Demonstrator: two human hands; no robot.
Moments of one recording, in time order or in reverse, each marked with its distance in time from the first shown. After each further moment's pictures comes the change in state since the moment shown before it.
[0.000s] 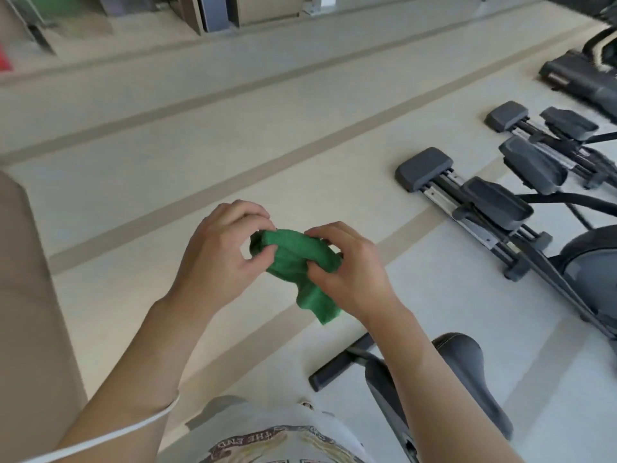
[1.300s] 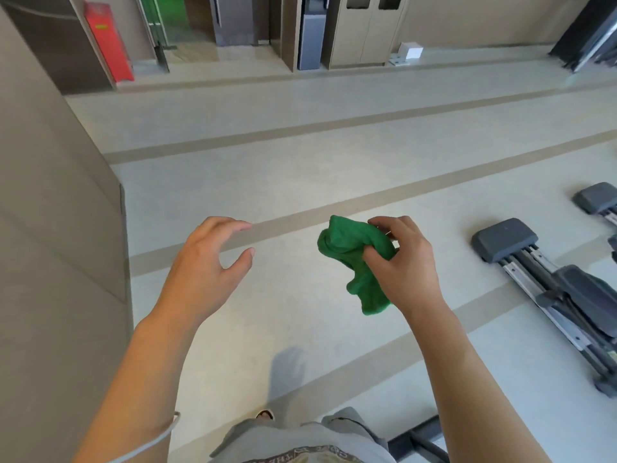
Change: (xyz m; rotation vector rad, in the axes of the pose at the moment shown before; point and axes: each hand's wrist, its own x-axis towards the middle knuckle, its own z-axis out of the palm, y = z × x) left_hand -0.006 -0.304 -0.200 -0.049 0.161 -0.372; right_hand 0.220 -0.125 0.204 -0.021 0.076 0.024
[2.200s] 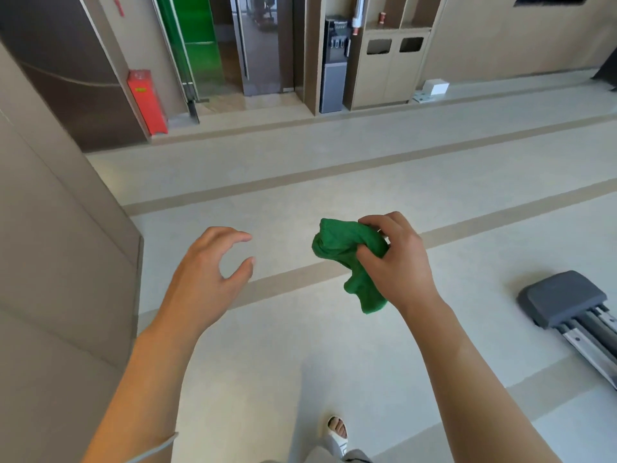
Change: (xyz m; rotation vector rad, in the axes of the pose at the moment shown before) left_hand 0.231 0.003 0.060 0.105 0.062 -0.004; right_hand 0.267 0.046 0.012 0.100 -0.042 -0.160
